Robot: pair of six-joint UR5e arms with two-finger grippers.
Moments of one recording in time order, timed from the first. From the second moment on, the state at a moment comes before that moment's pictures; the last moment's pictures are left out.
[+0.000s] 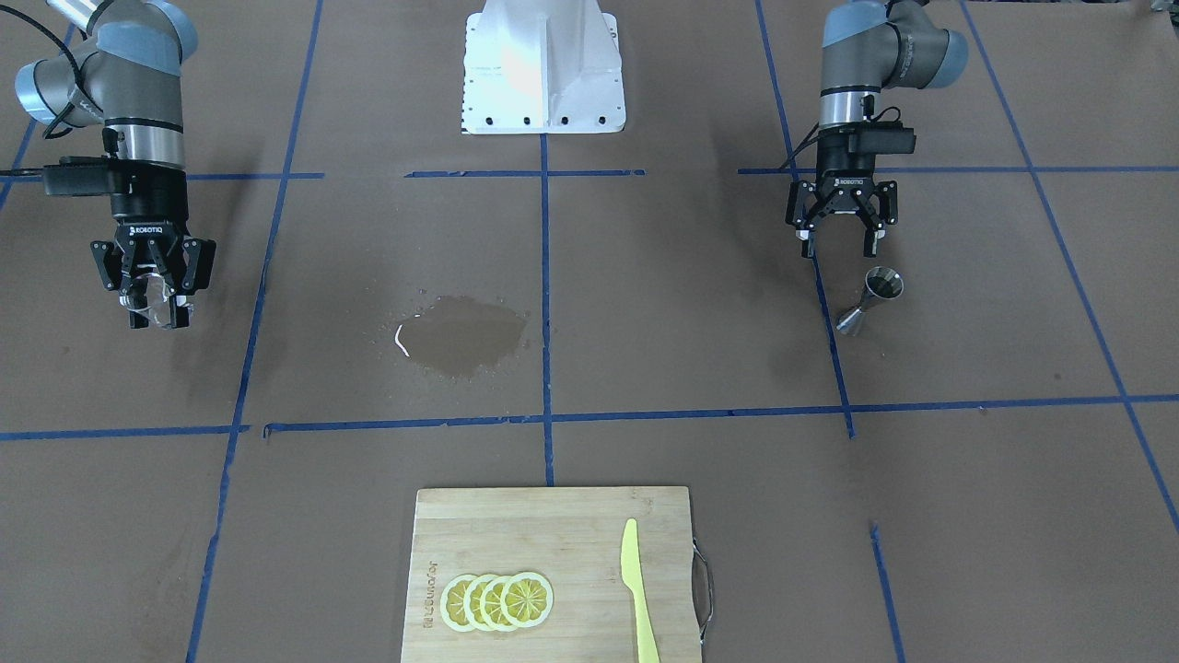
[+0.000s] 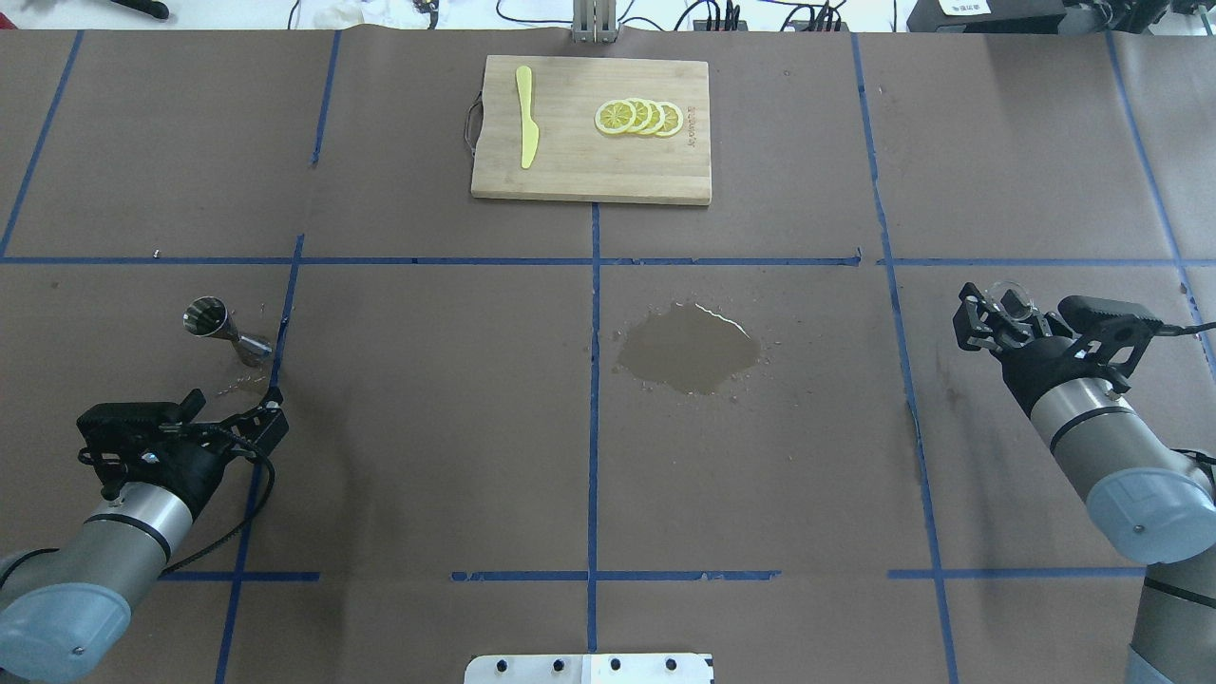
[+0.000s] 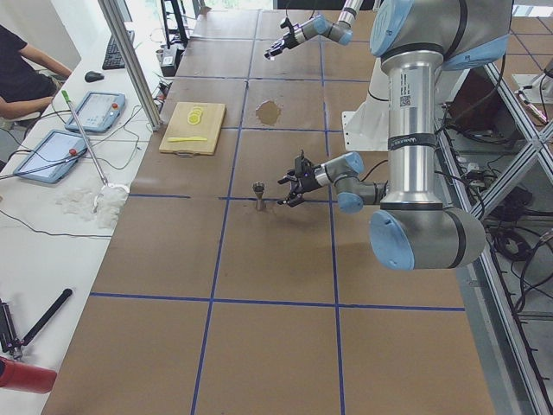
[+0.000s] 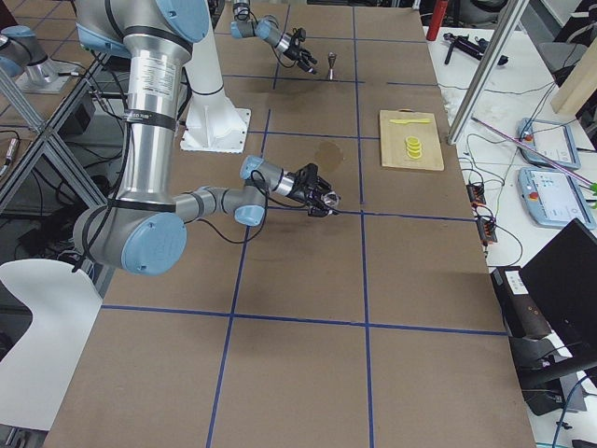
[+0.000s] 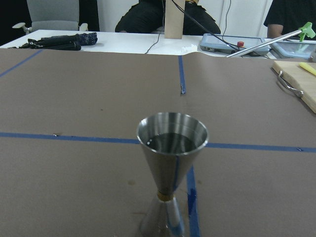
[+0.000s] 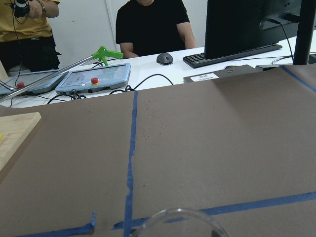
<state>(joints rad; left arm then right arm) -0.16 -1.41 -1.87 -2.40 -0.76 -1.42 0.40 -1.74 1.77 -0.56 0.82 1.37</state>
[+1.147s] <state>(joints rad) -0.16 -1.28 -2.10 -2.40 -0.91 -1.35 0.20 -1.71 1.63 -0.47 0.63 1.37</state>
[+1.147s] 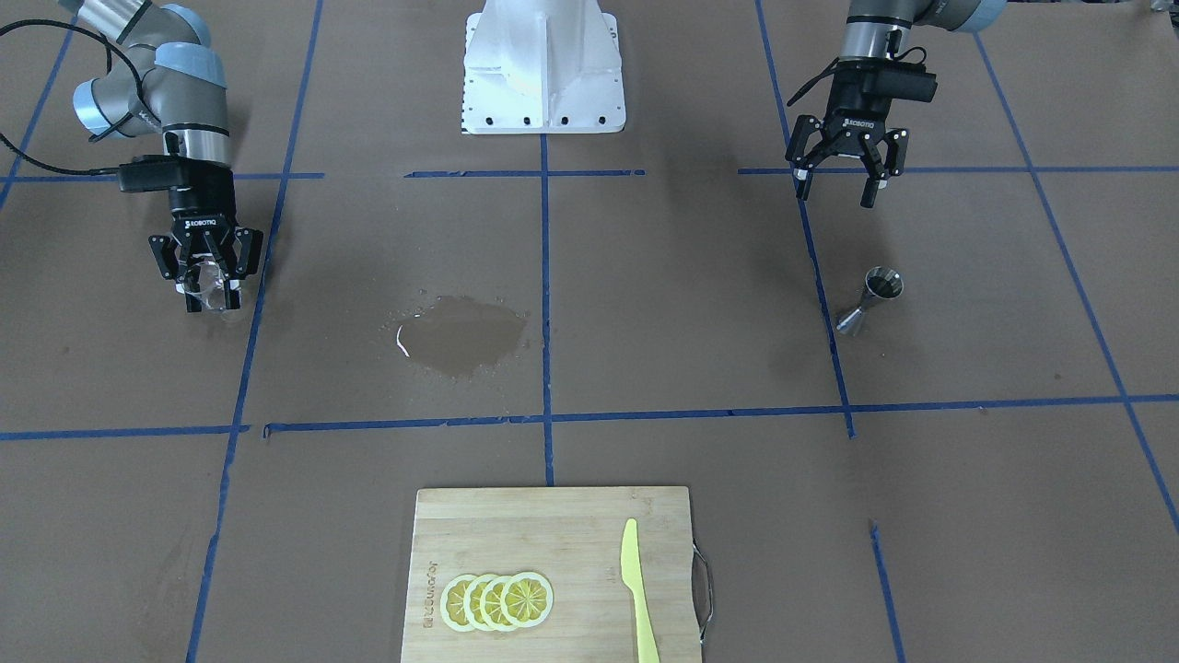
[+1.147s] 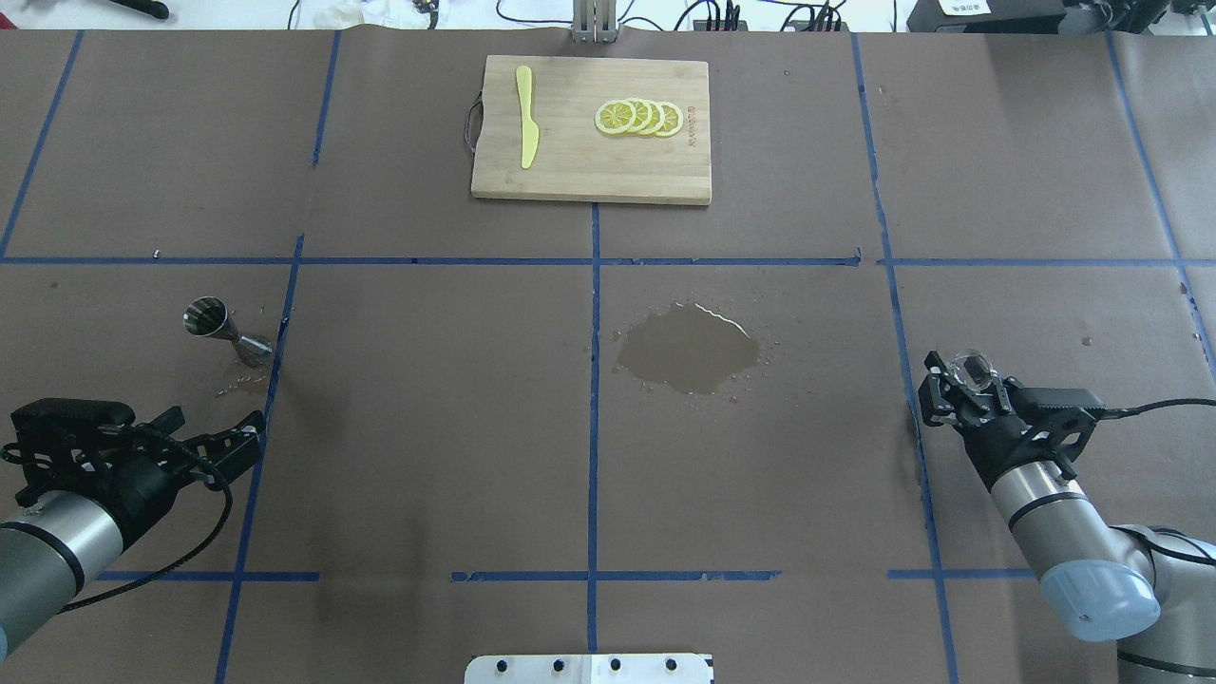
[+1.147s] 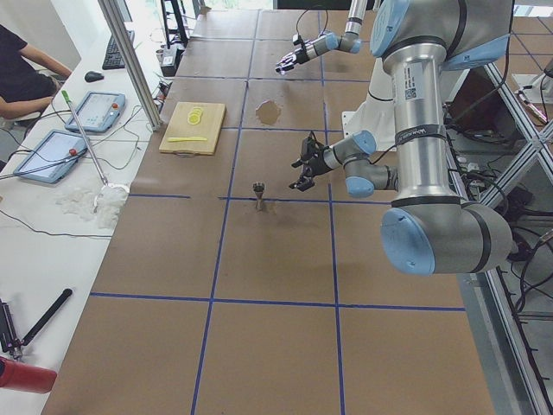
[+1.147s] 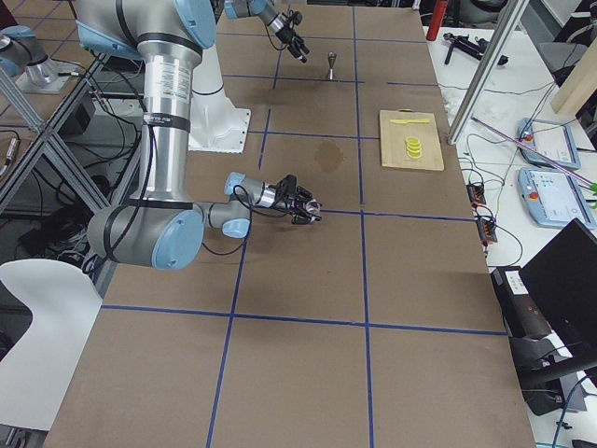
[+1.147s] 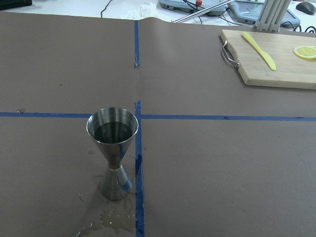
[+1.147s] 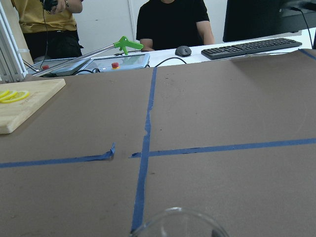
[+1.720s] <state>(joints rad) -0.16 -1.27 -2.11 -2.40 -0.92 -1.35 0.19 -1.72 1.63 -0.46 0.63 1.31</state>
